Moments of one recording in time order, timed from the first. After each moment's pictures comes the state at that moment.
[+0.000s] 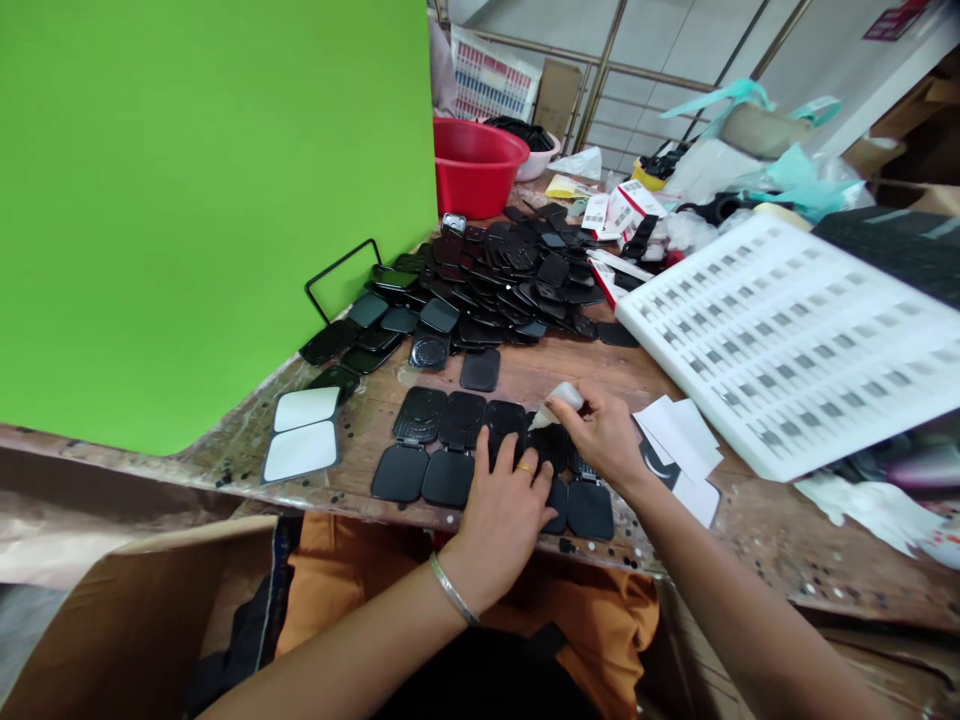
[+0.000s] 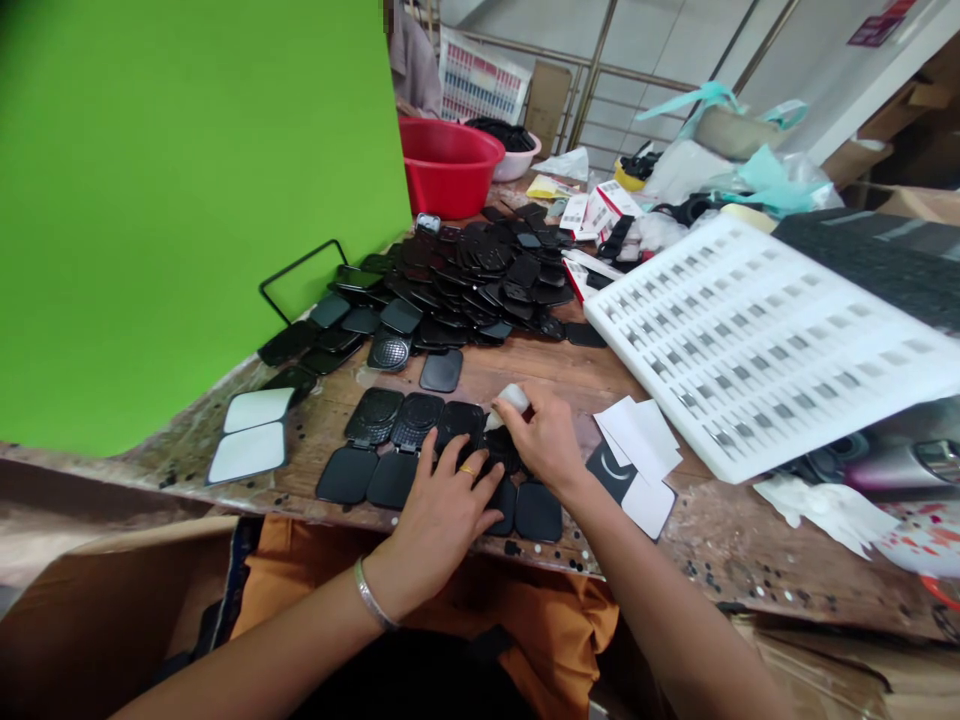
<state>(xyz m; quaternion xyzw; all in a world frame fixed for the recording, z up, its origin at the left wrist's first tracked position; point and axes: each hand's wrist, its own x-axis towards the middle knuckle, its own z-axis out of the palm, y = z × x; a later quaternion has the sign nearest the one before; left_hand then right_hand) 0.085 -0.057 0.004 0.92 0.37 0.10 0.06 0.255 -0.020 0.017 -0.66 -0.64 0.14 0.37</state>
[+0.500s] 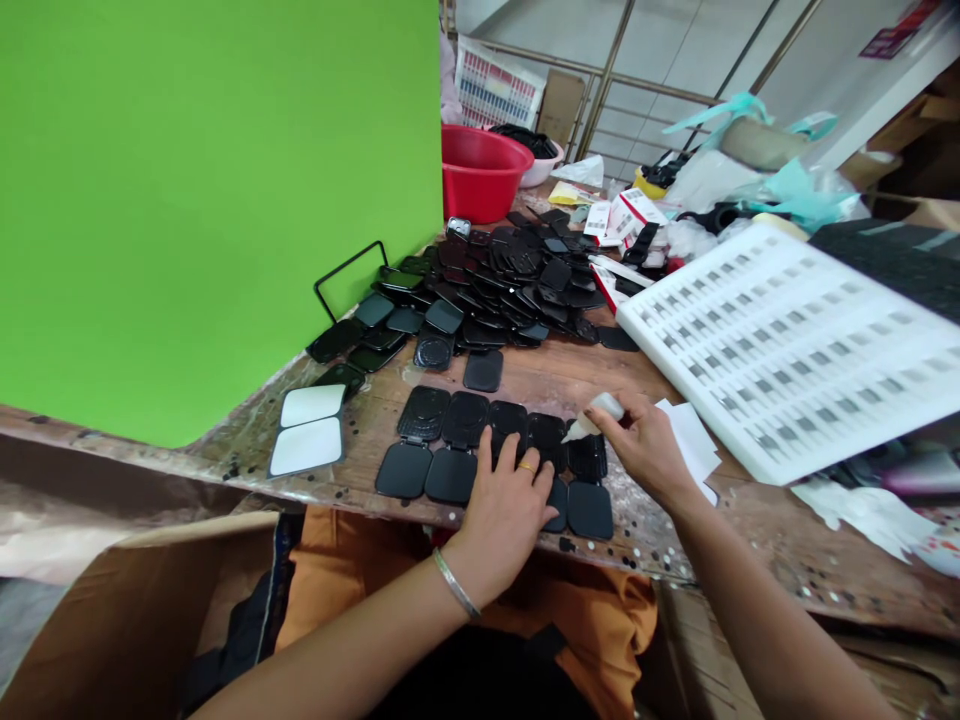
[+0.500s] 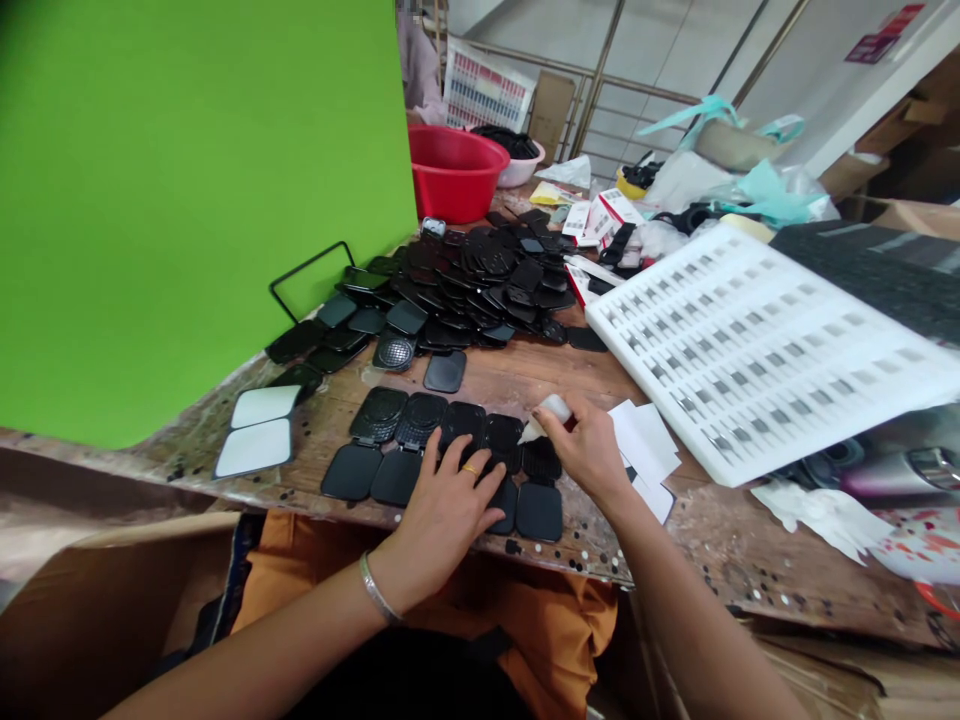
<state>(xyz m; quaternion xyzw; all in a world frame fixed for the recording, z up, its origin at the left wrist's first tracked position) 0.085 -0.058 0.003 0.92 0.37 0.10 0.08 0.291 -0.040 0.024 -0.70 -0.62 0.13 0.33</state>
